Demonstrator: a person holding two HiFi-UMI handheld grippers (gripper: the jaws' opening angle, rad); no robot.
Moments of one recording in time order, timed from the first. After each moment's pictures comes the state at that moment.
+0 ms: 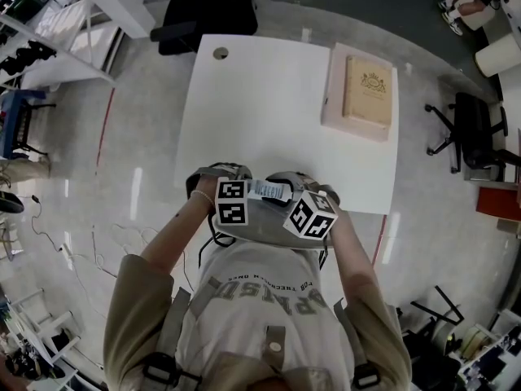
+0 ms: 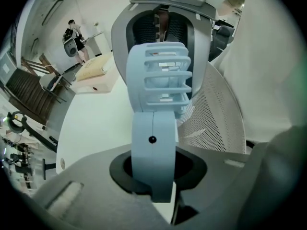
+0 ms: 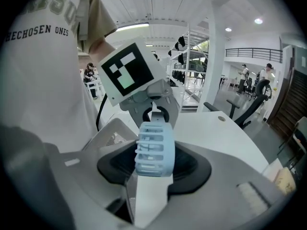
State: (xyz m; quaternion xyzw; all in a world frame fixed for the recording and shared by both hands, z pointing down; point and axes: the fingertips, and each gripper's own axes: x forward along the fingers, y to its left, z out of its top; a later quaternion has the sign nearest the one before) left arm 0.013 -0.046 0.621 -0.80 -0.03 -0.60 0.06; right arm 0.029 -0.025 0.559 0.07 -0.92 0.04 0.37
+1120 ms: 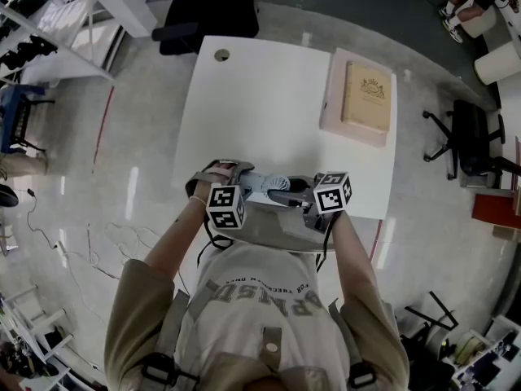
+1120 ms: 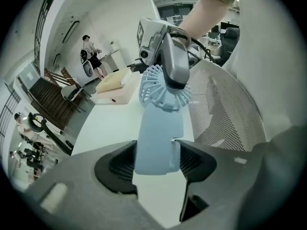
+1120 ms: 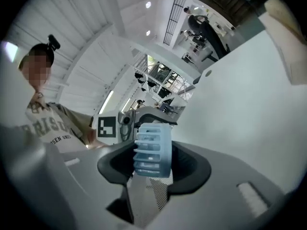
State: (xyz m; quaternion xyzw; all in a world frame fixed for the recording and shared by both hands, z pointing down) left arm 0.027 -0.069 0.612 -0.84 0.06 -0.52 0.11; right arm 0.057 -0.051 0.564 0.06 -0.86 0.49 0.09
